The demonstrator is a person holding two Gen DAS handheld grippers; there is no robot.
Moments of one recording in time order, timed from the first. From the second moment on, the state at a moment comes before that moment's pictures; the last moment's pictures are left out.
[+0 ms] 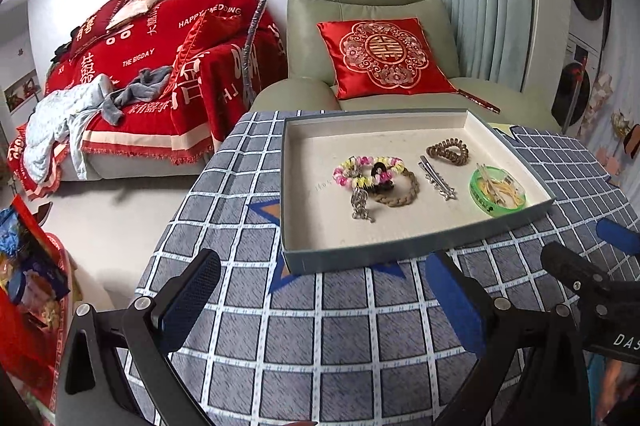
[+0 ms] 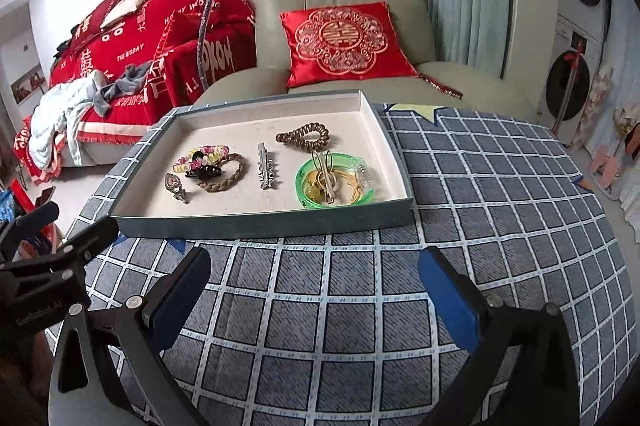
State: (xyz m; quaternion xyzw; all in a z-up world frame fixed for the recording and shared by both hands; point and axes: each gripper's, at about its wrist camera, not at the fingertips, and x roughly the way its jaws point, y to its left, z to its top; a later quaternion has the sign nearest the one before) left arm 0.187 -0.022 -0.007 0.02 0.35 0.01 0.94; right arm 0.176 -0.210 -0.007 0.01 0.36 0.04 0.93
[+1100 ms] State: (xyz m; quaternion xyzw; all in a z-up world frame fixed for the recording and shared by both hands) left arm 0.176 -0.022 -0.005 0.02 0.35 0.02 0.94; right arm 0.171 -0.201 0.001 0.01 0.36 0.04 0.93
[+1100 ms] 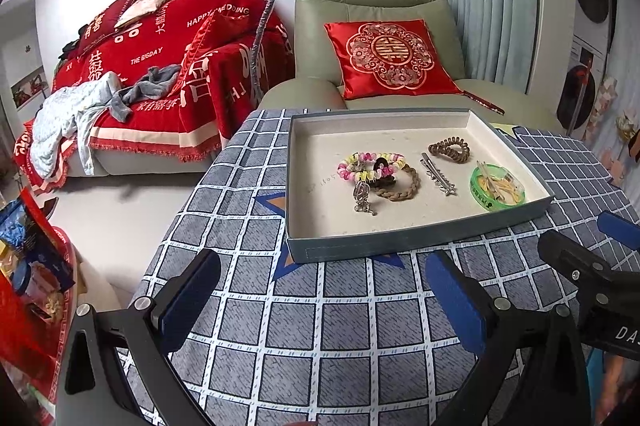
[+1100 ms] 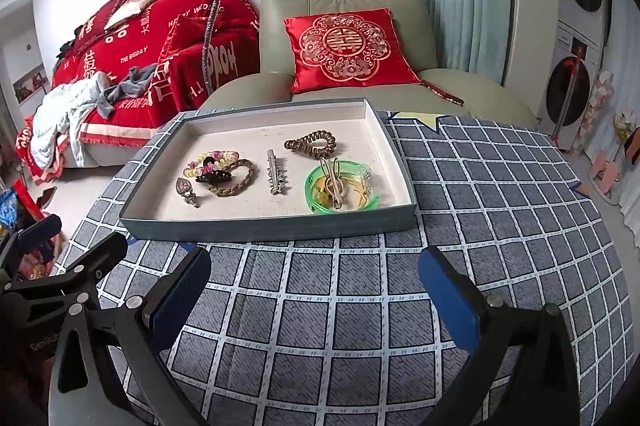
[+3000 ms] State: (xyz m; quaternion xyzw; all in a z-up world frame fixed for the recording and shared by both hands) left arm 0.174 -0.016 -0.002 0.01 0.35 0.02 0.94; right arm 0.170 -0.192 0.010 0.01 0.35 0.05 0.93
